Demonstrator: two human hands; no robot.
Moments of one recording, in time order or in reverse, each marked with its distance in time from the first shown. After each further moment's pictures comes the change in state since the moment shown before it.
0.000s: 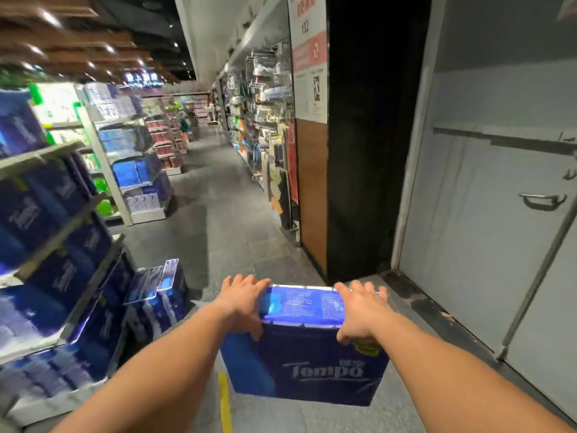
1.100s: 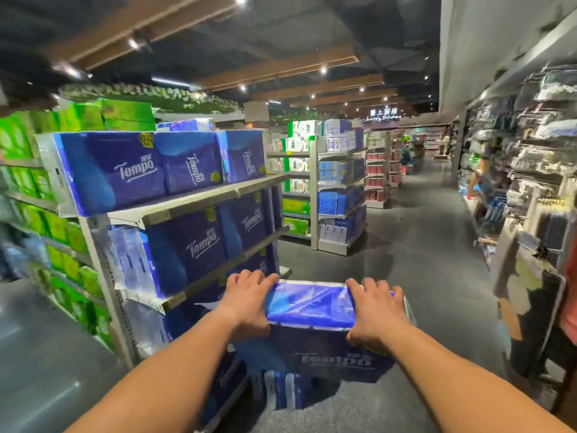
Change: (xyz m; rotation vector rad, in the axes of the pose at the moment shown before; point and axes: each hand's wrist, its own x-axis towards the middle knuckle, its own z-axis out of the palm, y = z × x) left_hand 0.319 -0.471 -0.073 0.033 0.203 -0.792; right_hand 0.676 -0.352 -0.174 -0.118 0.285 -0.803
